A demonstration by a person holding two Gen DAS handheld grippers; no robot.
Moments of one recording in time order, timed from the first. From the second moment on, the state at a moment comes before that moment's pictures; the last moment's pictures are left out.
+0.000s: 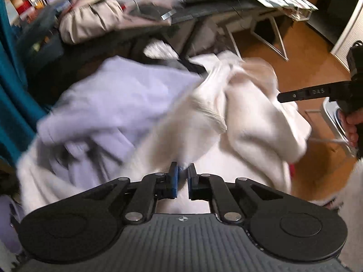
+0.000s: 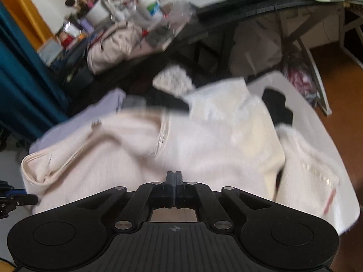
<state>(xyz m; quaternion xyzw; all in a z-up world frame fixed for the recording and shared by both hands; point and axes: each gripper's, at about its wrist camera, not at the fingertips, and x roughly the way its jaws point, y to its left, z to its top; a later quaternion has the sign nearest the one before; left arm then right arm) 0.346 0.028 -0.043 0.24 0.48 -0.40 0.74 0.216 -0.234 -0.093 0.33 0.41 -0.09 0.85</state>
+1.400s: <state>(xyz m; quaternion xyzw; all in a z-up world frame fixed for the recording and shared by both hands) 0.357 0.034 -0.019 0.20 0.33 -0.23 0.89 0.281 -0.268 -0.129 0.26 0.36 -0.02 0.90</state>
